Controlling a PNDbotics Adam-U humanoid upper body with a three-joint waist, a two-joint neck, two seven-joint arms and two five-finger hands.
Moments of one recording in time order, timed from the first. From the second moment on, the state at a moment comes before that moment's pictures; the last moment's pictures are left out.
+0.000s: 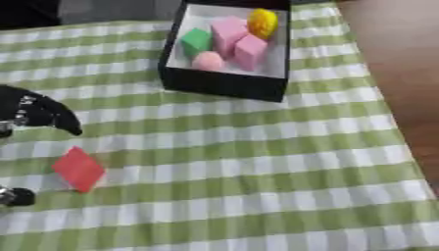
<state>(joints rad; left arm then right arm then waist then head) -0.34 1.19 -0.29 -1.99 -0.37 -0.22 -0.63 -0.42 -0.72 -0.09 -1.98 -0.52 0.08 0.01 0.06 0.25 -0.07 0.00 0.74</state>
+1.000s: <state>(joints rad) -0.41 1.10 -0.40 -1.89 -0.51 -0.27 -0.75 -0.42 -0.70 -0.10 -1.98 -0.51 0.08 0.00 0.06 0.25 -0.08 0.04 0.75</state>
